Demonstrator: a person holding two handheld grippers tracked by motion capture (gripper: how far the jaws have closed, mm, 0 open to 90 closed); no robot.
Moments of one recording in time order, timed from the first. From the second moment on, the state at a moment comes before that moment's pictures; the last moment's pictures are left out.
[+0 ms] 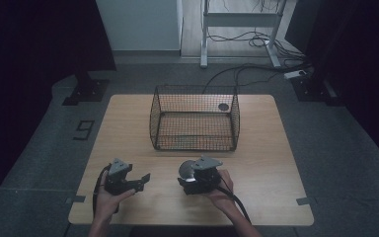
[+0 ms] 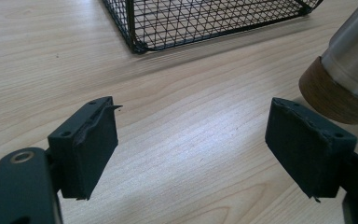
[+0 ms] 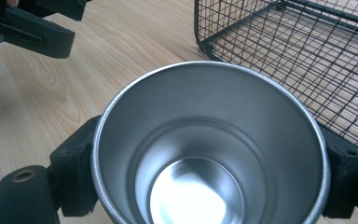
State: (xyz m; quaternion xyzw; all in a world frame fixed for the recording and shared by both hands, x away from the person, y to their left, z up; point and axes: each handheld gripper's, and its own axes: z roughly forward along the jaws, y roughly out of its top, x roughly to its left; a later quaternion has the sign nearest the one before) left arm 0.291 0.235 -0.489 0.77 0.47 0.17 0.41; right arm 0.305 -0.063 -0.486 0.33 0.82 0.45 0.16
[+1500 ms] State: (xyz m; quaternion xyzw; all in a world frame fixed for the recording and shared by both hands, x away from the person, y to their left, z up) left arm 0.291 0.239 -0.488 0.76 0.47 0.16 0.41; right arm 0.334 -0.057 -0.398 0.30 0.80 0.49 0.17
